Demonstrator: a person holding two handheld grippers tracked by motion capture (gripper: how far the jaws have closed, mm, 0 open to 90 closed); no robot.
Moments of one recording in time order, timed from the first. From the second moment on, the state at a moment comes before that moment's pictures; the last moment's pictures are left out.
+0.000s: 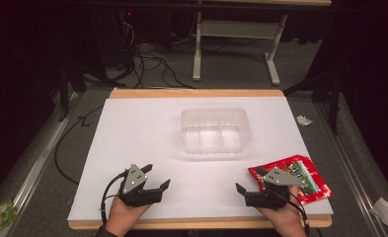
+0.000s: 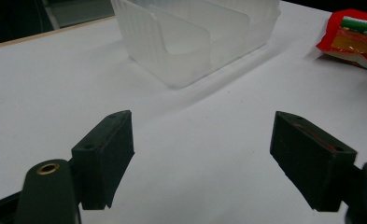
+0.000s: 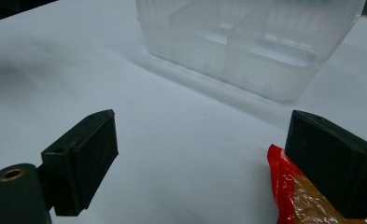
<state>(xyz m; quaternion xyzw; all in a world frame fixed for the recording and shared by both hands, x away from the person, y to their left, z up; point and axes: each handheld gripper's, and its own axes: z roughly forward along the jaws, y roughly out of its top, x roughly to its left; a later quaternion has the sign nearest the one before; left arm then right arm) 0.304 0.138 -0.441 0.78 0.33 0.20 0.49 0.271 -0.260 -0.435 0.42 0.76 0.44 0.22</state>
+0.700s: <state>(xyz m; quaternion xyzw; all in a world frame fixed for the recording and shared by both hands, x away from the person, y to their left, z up) 0.303 0.135 -0.441 0.79 0.32 0.20 0.49 0.271 -0.271 -0.435 0.44 0.74 0.46 0.21</state>
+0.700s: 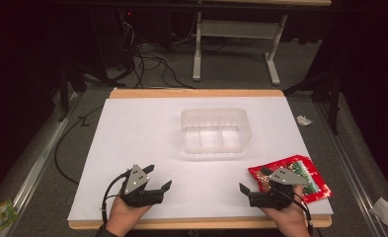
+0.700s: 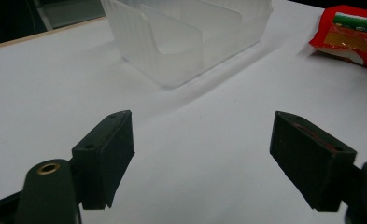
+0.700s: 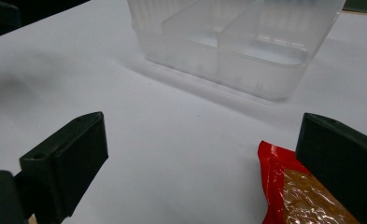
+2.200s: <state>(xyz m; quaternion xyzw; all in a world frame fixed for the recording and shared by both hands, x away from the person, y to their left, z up) 0.314 0.128 -0.441 0.79 0.32 0.19 0.49 0.256 -0.387 -0.439 0.56 0.67 0.41 0.25</state>
